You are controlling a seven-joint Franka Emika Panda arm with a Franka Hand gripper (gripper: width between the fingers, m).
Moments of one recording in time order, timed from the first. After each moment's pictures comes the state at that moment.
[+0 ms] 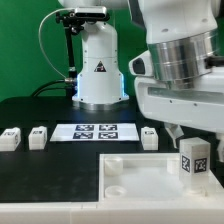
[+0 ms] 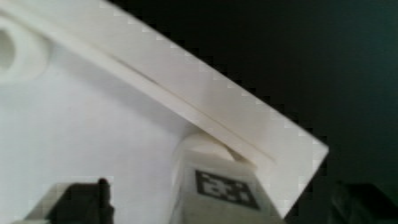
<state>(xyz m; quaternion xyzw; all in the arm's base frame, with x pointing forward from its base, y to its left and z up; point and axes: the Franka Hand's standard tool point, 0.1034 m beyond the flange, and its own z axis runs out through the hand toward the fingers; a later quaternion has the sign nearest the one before) 0.629 0.130 0.083 -0.92 0.38 0.04 0.09</state>
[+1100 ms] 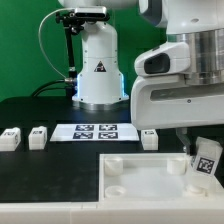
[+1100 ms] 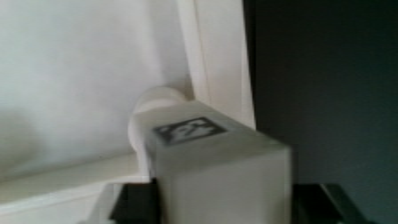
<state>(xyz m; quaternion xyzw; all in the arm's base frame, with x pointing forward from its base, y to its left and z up) 0.640 0.133 0.088 -0.99 0.11 -0.01 0.07</state>
